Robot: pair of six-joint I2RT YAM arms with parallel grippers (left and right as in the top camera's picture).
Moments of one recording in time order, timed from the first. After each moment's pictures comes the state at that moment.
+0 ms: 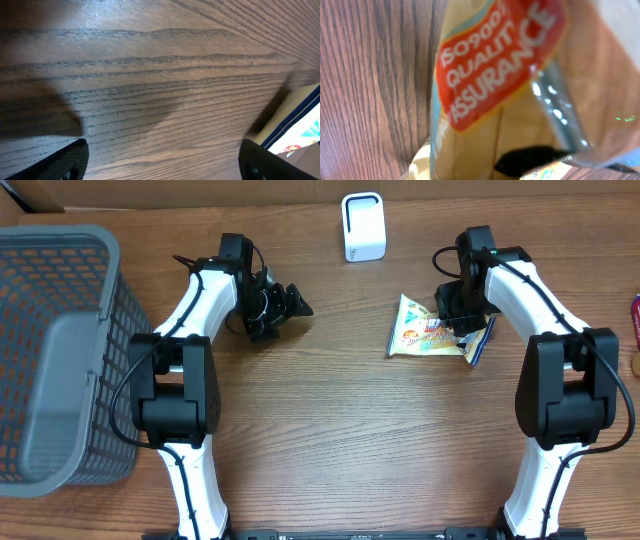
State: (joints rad) left arm -0.09 2.20 1.66 -0.87 0.52 -0.46; right arm 0.10 2.15 1.64 -0.94 -0.12 1.38
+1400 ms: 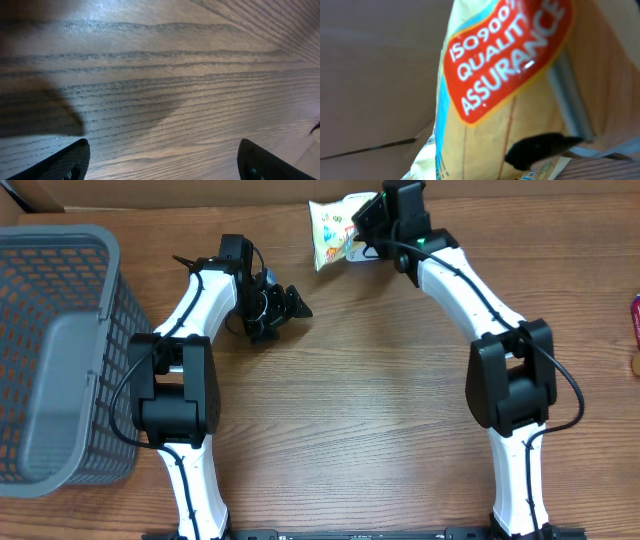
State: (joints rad) left arm -0.09 2.20 1.66 -0.88 0.52 -0.46; right arm 0.34 2.33 1.97 -0.26 -0.12 1.17
